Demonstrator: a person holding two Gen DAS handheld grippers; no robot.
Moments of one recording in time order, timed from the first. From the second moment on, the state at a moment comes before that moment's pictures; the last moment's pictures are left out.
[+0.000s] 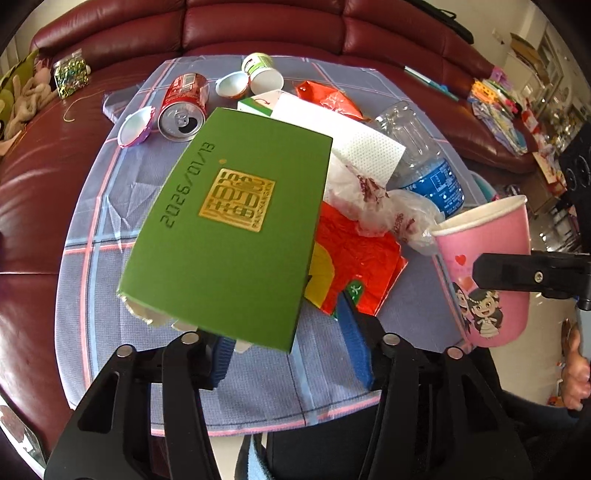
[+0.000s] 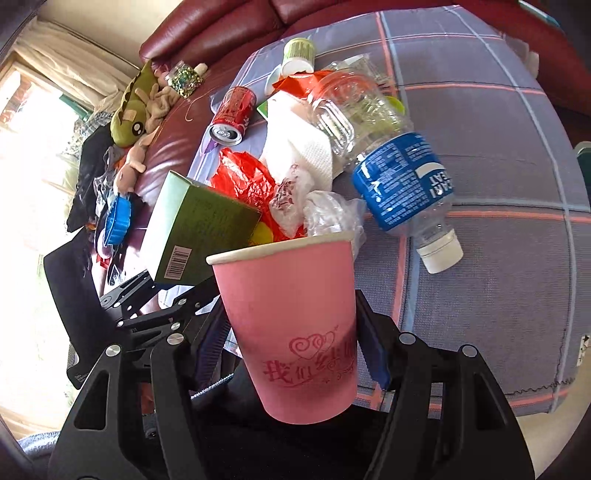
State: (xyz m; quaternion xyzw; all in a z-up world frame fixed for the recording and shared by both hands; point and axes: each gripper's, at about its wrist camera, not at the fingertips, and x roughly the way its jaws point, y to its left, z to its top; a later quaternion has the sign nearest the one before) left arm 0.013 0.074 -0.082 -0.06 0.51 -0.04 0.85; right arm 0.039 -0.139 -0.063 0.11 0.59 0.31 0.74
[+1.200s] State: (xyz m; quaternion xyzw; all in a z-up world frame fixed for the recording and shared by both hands) left arm 0.034 0.026 0.007 0.02 0.49 -0.08 0.87; right arm 0.066 -0.219 -0.052 0.20 0.54 0.28 0.76
